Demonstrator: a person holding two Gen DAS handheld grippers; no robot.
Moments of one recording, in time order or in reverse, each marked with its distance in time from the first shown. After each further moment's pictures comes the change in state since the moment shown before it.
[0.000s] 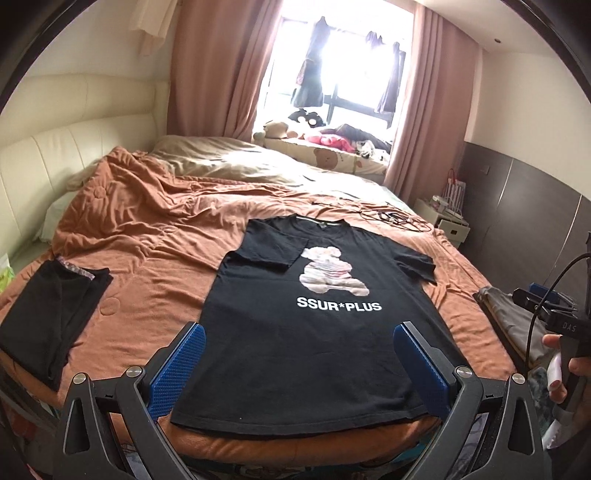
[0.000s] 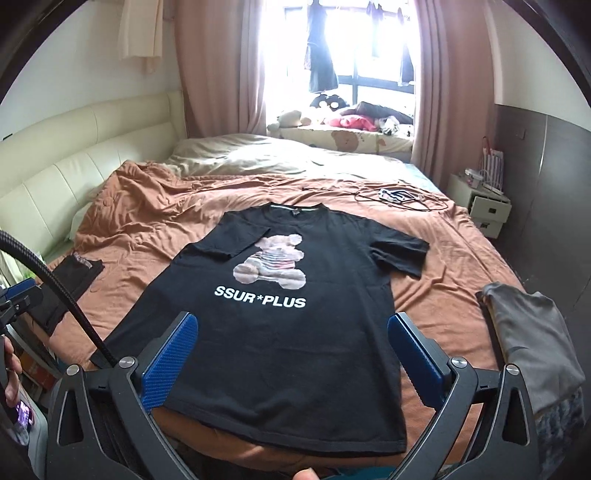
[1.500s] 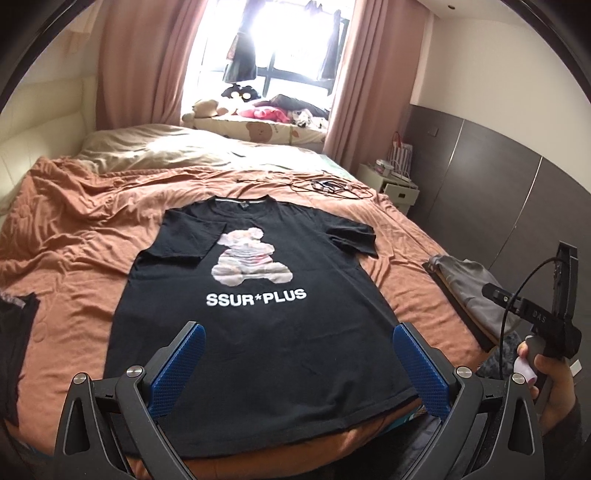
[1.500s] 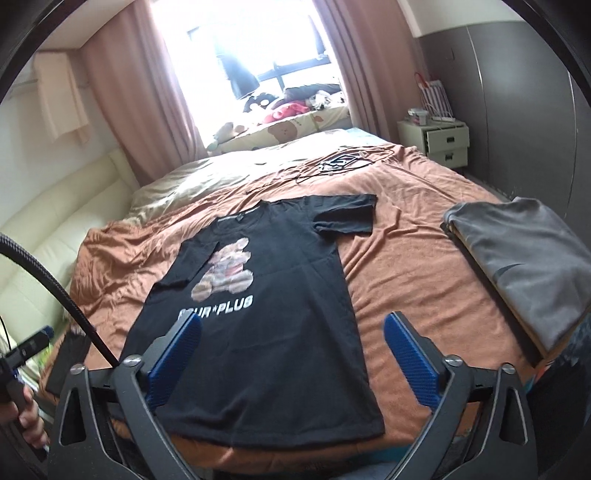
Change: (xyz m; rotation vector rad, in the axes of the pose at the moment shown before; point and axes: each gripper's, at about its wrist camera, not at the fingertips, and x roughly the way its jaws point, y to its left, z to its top) left arm 0.067 -0.102 0.023 0.116 0.120 -0.198; right arm 0.029 -0.117 -0.026 0.395 0.001 0.003
